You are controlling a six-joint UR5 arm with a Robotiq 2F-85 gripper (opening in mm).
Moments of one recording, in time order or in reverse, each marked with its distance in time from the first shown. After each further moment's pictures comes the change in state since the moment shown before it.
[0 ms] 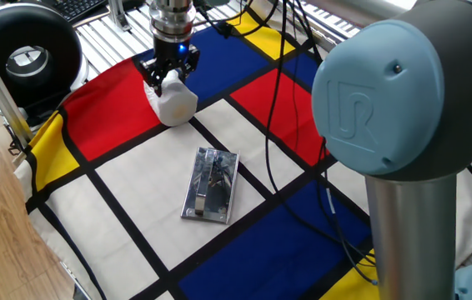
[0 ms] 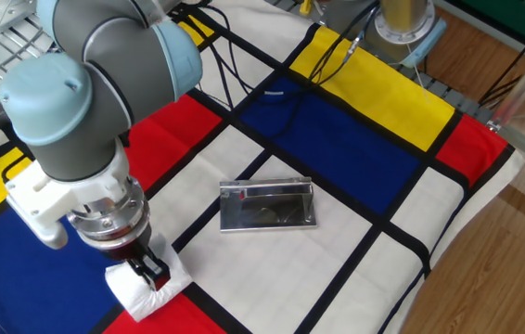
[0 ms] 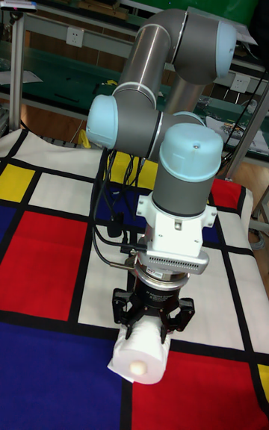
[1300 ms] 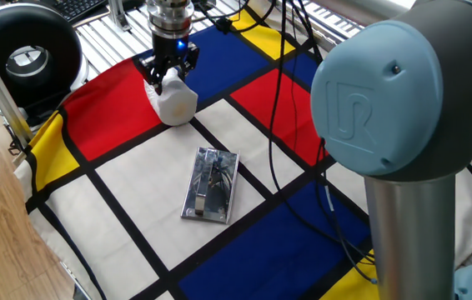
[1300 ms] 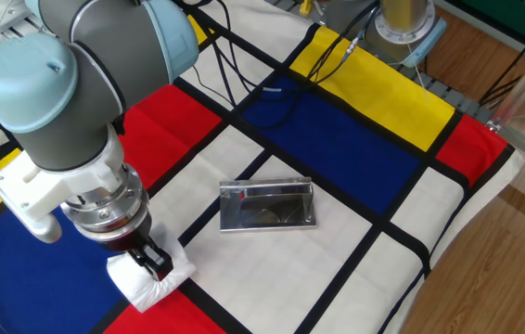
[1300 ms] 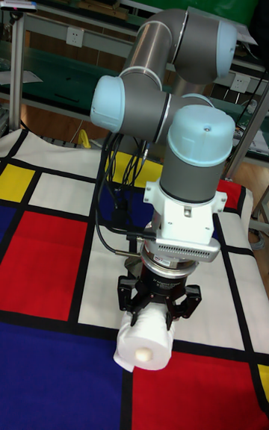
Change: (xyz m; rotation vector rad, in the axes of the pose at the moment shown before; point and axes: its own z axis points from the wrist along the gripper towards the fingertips) arm 0.006 0.011 -0.026 -0.024 0.029 -0.017
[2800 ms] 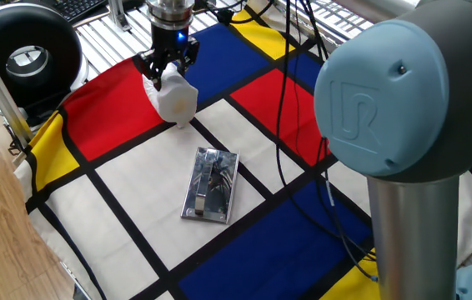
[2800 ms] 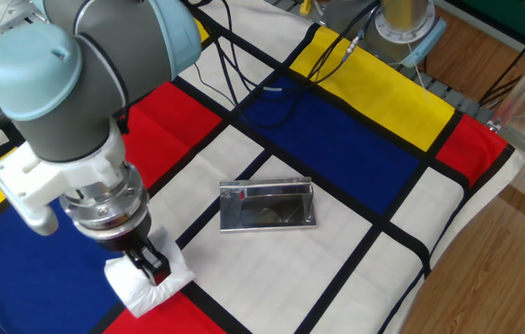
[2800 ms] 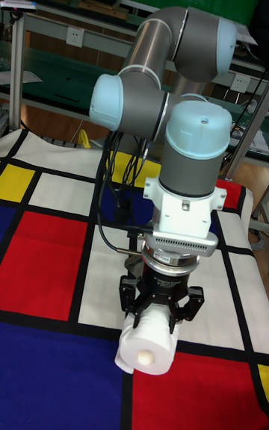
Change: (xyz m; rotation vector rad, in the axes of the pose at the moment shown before) arm -0.004 0.002 -0.004 -0.007 -0.039 0.053
